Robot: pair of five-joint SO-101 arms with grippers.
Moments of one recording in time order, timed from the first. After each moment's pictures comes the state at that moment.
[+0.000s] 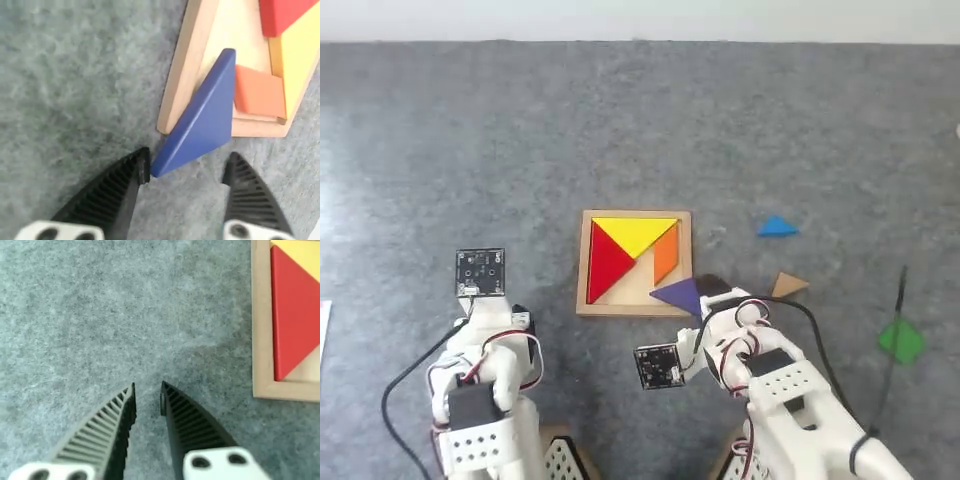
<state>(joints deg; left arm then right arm) -17.8 -103.0 97.1 72.0 -1.5 -25.5 -44.8 91.5 16.4 84.6</state>
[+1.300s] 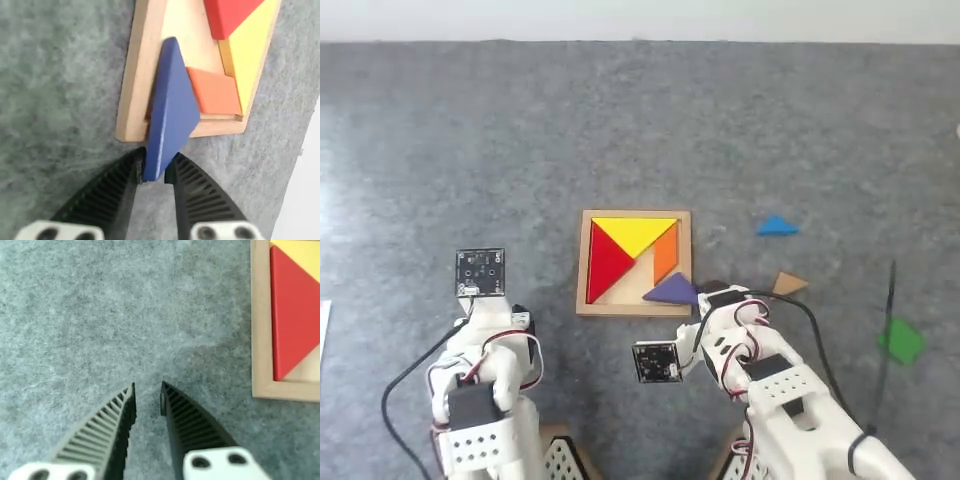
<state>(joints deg) -17.8 -103.0 97.1 72.0 -1.5 -25.9 -44.2 94.6 3.0 83.3</state>
